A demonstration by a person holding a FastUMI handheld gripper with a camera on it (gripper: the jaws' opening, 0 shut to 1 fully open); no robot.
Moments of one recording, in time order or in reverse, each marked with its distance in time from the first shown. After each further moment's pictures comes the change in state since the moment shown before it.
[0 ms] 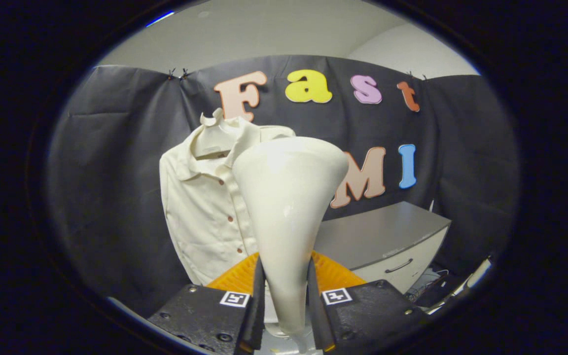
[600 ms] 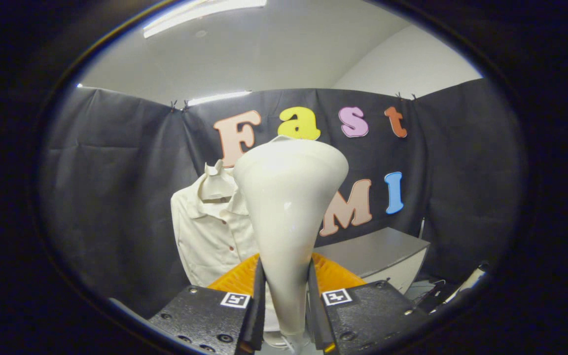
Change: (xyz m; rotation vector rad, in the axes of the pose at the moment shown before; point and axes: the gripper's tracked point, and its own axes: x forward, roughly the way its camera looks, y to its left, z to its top) arm -0.088 -0.040 0.057 0.027 -0.139 0.005
